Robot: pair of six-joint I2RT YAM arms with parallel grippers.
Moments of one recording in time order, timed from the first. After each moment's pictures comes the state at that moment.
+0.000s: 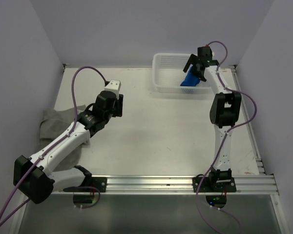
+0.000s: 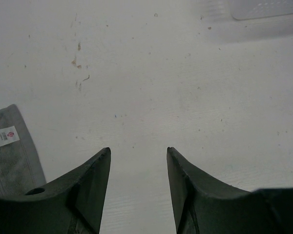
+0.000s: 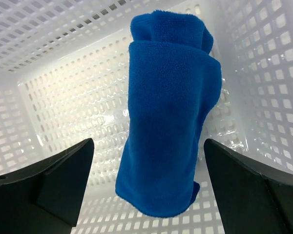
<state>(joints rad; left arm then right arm) -0.56 1.18 0.96 -0.37 -0.36 -0.22 0.08 2.37 2.19 -0.64 0.12 0.51</state>
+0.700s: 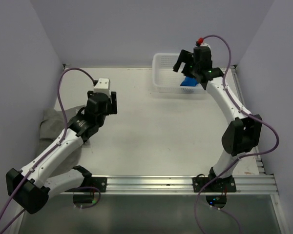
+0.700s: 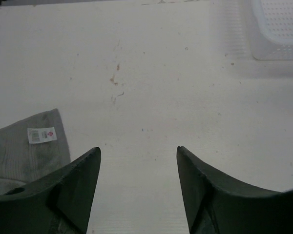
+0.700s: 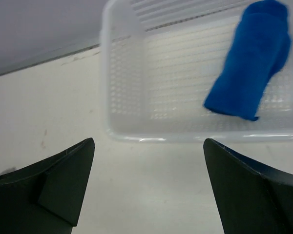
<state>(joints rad) -0.55 1.06 0.95 -0.37 -0.48 -0.22 0.21 1.79 1.71 -0.47 0.08 0.50</state>
